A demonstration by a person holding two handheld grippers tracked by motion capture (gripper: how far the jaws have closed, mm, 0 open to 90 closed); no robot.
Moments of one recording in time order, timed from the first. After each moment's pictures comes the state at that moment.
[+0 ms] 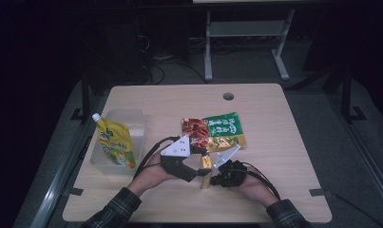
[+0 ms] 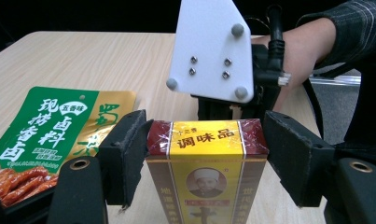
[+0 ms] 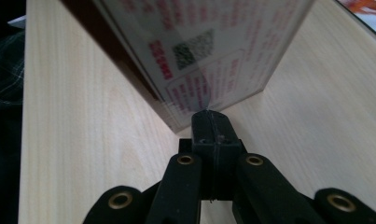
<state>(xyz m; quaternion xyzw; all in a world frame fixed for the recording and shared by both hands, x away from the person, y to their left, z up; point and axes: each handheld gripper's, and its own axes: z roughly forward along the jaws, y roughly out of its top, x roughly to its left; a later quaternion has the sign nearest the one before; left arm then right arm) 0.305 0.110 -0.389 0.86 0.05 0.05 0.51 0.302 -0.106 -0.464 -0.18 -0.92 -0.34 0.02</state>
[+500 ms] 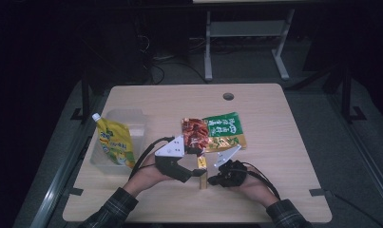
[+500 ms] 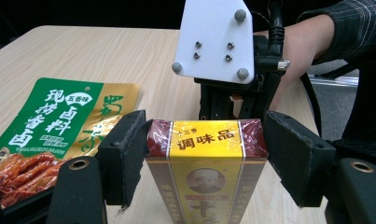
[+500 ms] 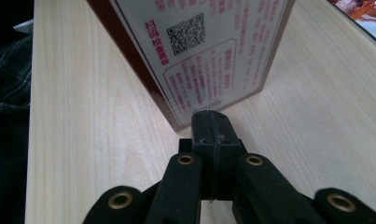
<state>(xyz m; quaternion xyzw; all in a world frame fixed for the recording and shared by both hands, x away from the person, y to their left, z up) 0.303 0.122 -0.388 0.86 0.06 0.05 0.51 0.302 -0.108 -0.462 -0.18 -0.92 -0.35 0.02</state>
